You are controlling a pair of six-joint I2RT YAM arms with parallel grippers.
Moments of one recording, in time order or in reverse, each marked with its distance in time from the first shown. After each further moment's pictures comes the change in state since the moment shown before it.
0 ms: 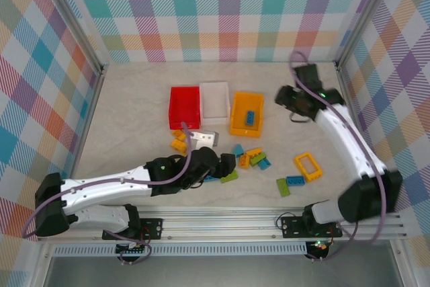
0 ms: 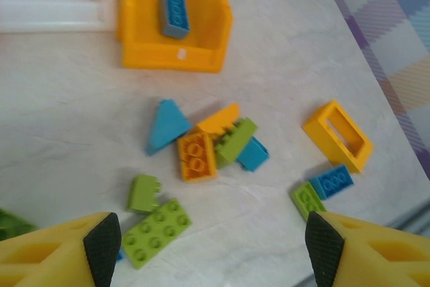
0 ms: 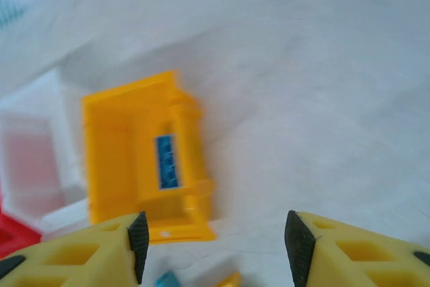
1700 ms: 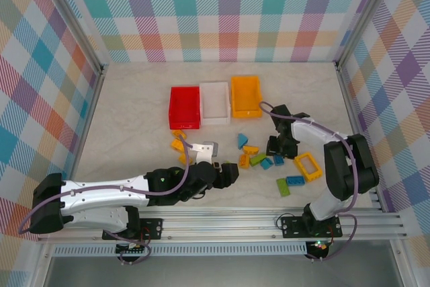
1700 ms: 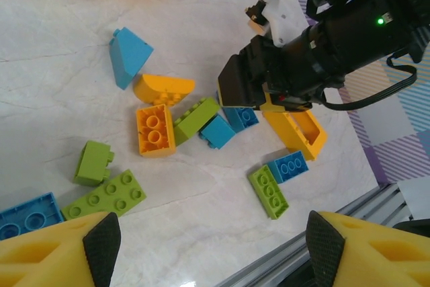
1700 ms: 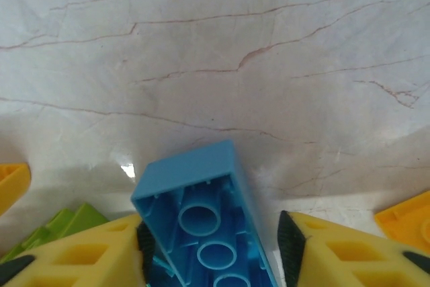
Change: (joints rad) left arm -0.110 -0.071 -0.128 0.135 -0.066 -0.150; right arm 0.121 0.286 -0.345 0.026 -0.076 -0.143
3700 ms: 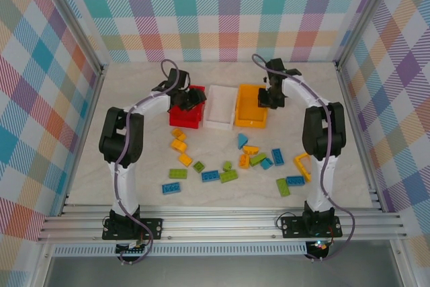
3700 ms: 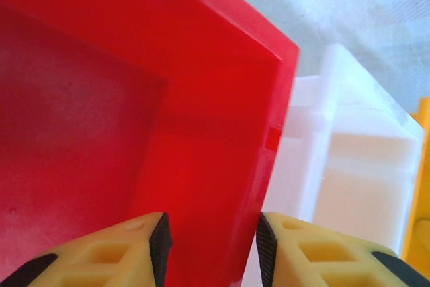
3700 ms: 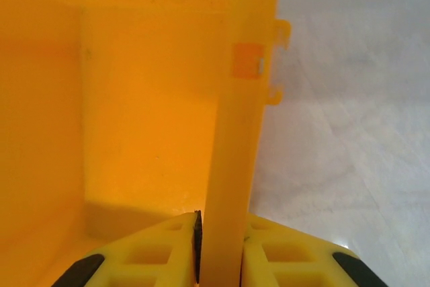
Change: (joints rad) left arm 0.994 0.933 0.752 -0.094 0.761 0.239; right arm -0.078 0.517 0.843 -0.079 -0.112 -0.175
